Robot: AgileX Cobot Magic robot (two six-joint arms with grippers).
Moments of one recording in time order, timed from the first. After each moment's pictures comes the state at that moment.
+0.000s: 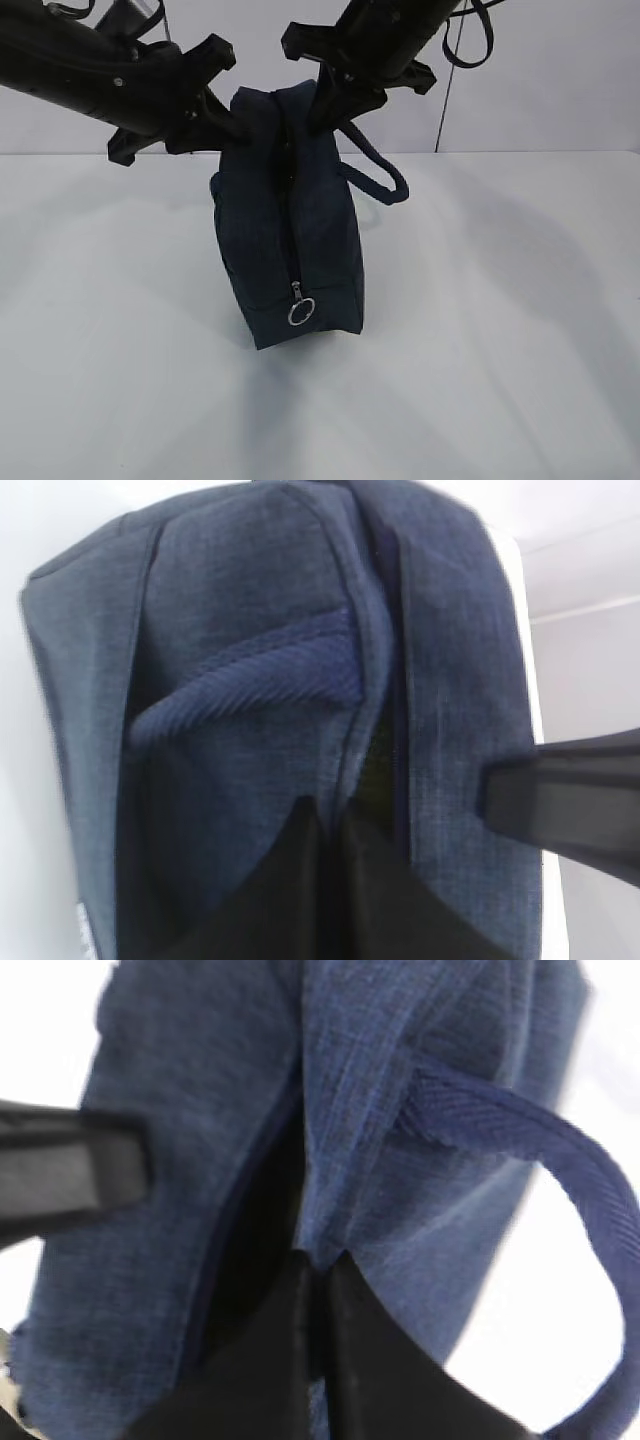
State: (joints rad) left arm -0.36 1.75 -1.27 -0.98 0.57 0.21; right arm 0.39 2.10 -2.10 0.43 1.26 -0.06
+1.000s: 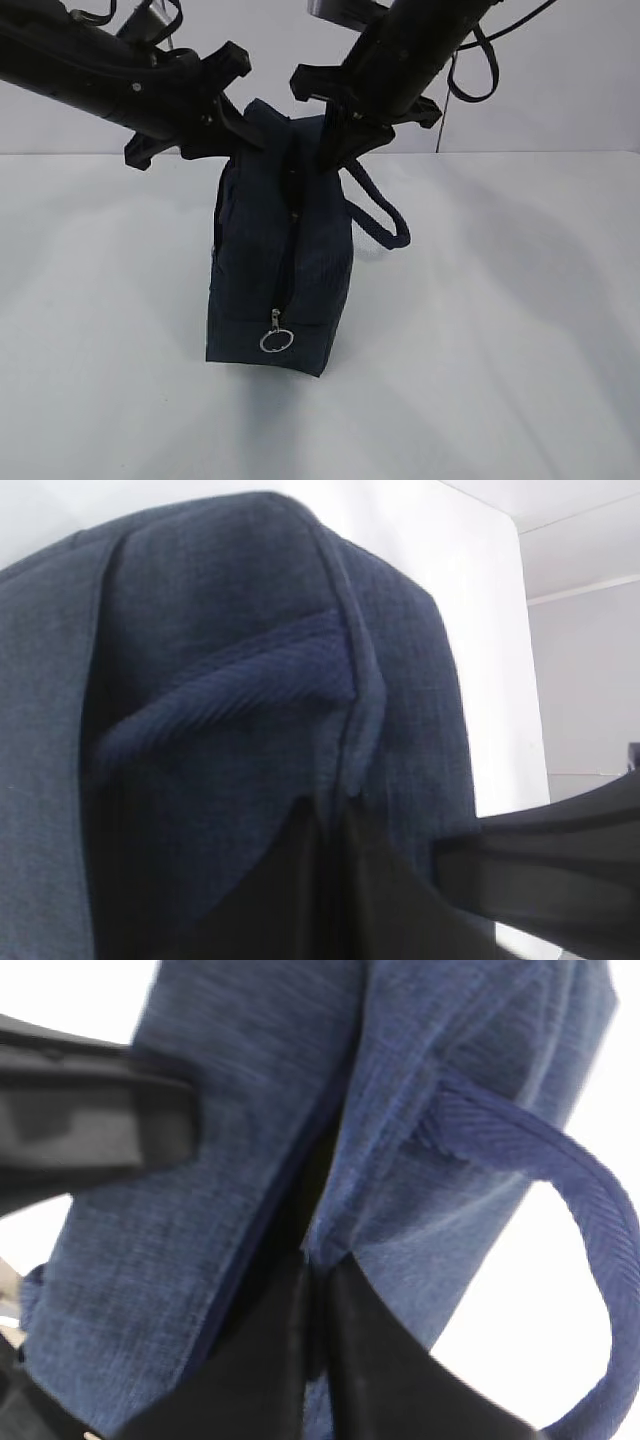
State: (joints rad) left arm -0.37 1.79 -1.31 -1.00 0.60 0.22; right arm 0.39 2.07 -1.95 0.45 1.24 -0.11
